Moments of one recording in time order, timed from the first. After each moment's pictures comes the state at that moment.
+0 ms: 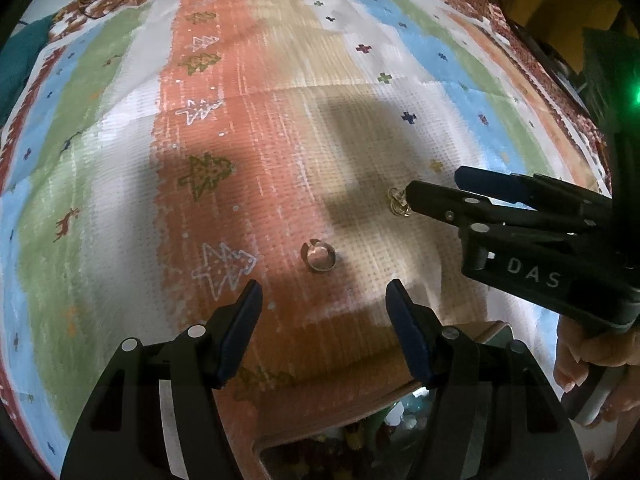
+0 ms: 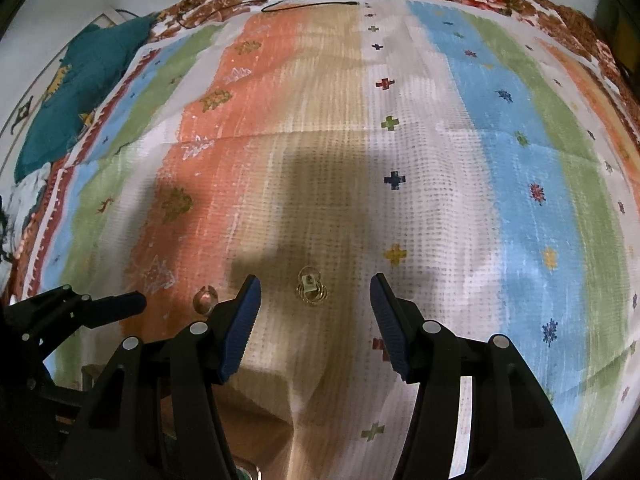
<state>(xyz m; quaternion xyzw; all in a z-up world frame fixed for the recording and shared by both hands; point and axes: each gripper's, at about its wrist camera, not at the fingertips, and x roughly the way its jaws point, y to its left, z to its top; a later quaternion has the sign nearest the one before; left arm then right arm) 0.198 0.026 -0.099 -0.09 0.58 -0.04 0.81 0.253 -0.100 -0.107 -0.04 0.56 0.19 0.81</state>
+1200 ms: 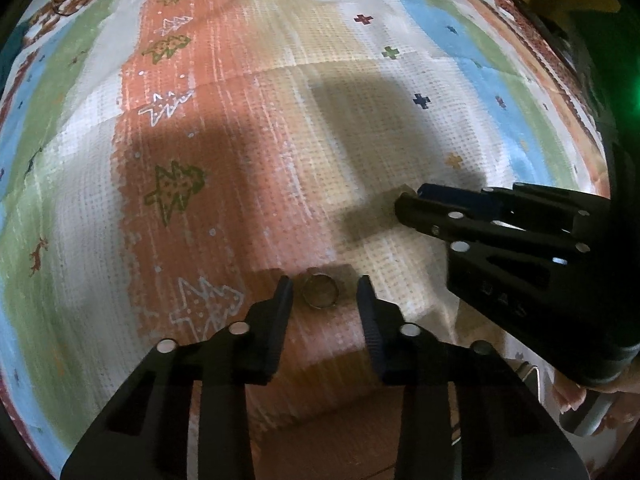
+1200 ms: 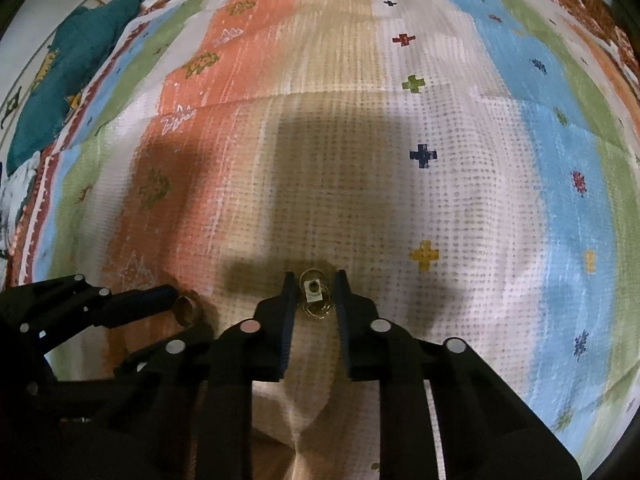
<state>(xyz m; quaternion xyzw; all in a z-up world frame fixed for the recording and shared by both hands) 0.235 0.021 -0.125 -0.08 0.62 -0.05 0.78 0.270 -0.084 -0.141 -0.05 0.60 0.20 0.77</state>
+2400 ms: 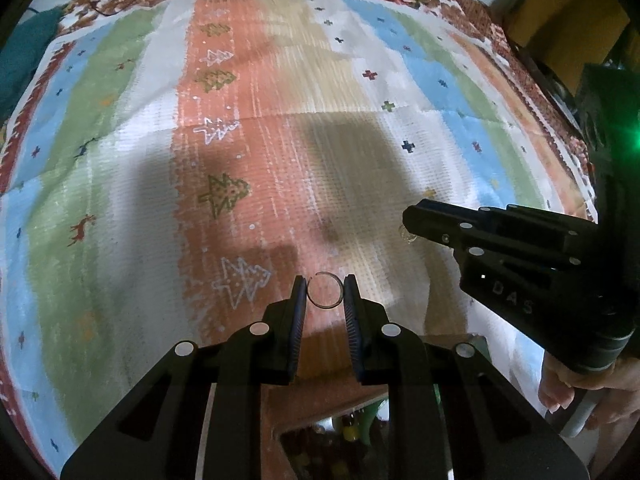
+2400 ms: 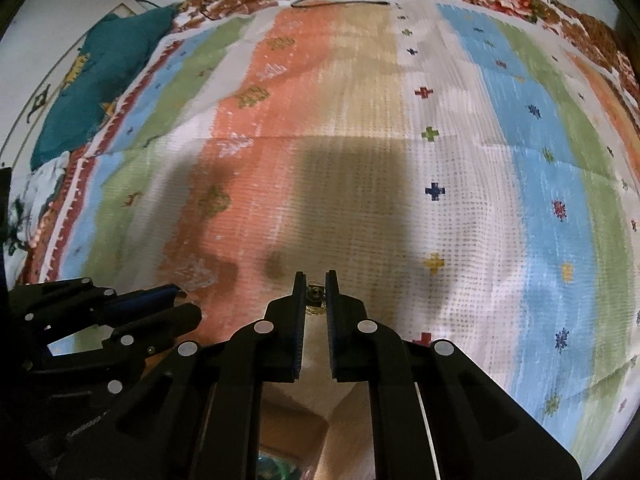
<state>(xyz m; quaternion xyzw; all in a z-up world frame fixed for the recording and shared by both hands) 0.193 0.047 -0.074 -0.13 0.56 -0.04 0.82 0.245 -0.079 -0.090 -0.04 0.56 0.23 0.79</state>
